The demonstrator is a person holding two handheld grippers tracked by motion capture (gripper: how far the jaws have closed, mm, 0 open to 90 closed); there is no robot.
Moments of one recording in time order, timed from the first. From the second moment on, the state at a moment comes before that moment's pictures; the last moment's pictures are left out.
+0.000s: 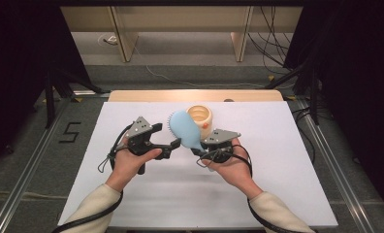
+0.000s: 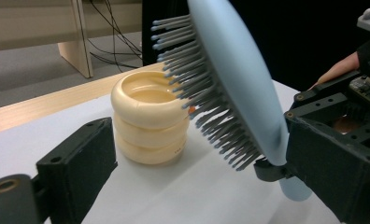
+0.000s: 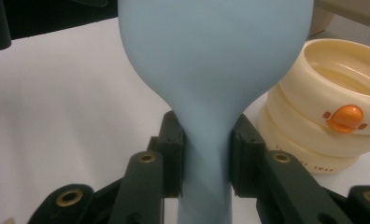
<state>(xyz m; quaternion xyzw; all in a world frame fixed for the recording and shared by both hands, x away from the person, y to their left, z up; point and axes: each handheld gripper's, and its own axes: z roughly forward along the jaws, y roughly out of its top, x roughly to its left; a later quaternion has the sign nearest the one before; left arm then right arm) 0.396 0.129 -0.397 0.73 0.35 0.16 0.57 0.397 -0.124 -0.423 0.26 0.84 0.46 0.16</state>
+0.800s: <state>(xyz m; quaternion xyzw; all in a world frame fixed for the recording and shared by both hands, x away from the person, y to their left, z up) 0.403 0.117 -0.387 0.72 0.35 0.17 0.58 0.399 -0.115 -0.423 0.26 0.82 0.48 0.16</state>
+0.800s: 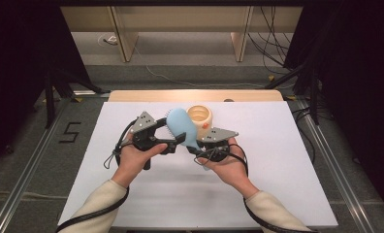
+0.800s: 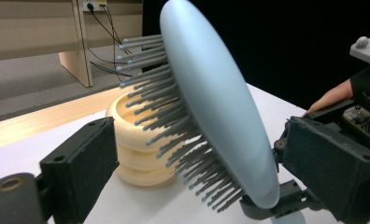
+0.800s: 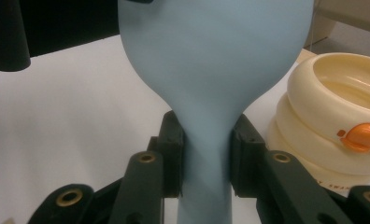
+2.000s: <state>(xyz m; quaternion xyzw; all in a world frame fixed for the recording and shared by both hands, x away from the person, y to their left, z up) 0.410 0.110 -0.382 0.69 0.37 0.18 0.59 0.399 -0.108 -0.425 0.27 0.81 0.50 0.15</state>
